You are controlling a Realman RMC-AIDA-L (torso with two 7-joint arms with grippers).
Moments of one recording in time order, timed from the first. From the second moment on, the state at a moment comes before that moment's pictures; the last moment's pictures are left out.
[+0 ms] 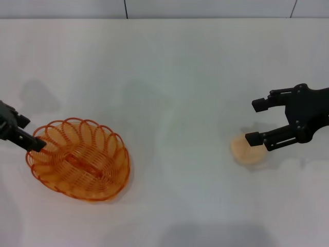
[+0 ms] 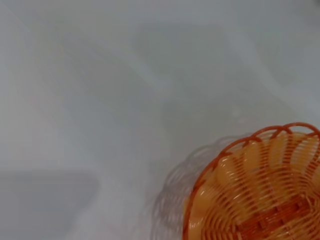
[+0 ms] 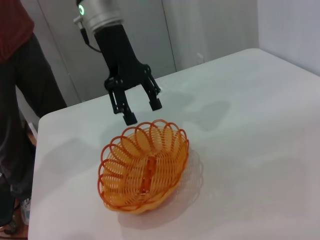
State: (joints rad) left arm -0.72 -1.91 0.76 0.99 2.72 1.82 -1.95; right arm 0.43 2.02 -1.10 -1.30 -1.96 -1.69 1.88
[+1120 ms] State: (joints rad) left arm -0.69 -1.93 0.77 0.91 2.72 1.72 -1.93; right arm 0.42 2.01 -1.10 -1.30 -1.96 -1.69 1.88
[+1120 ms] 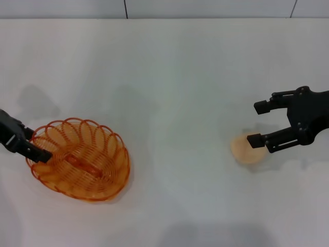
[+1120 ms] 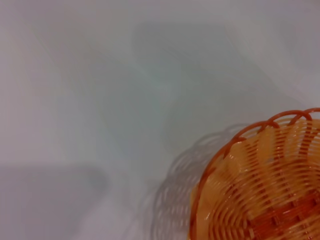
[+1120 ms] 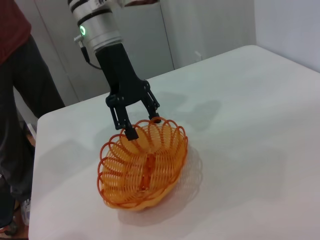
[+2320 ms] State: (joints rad) left arm -0.69 -1.93 0.77 0.90 2.73 1.67 -1.91; right arm 0.42 2.01 -1.10 -1.29 -1.96 -1.69 1.89
